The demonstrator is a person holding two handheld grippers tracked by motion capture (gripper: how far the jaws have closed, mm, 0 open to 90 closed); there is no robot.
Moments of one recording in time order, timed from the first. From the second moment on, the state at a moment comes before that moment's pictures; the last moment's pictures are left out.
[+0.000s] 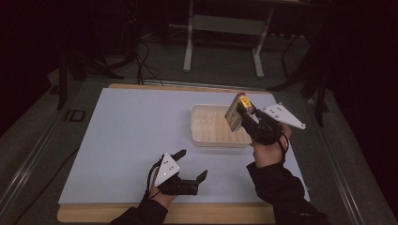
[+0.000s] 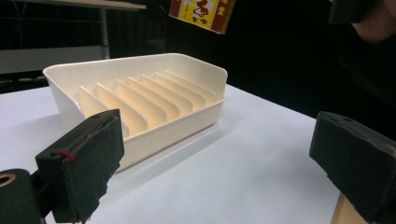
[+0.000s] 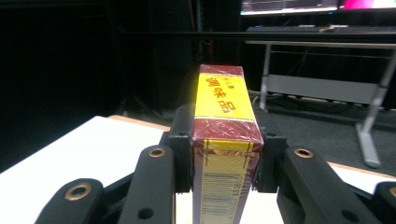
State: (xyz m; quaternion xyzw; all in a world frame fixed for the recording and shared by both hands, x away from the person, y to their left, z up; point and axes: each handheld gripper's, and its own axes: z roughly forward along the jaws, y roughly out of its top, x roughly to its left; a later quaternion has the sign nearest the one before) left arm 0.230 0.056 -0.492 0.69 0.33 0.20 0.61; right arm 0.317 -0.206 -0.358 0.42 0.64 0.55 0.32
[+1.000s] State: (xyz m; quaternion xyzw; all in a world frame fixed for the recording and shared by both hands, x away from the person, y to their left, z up) left arm 0.232 0.058 -0.494 0.69 0.34 0.19 0.61; right arm 0.365 -0.236 -0.411 0.48 0.63 0.47 0.40
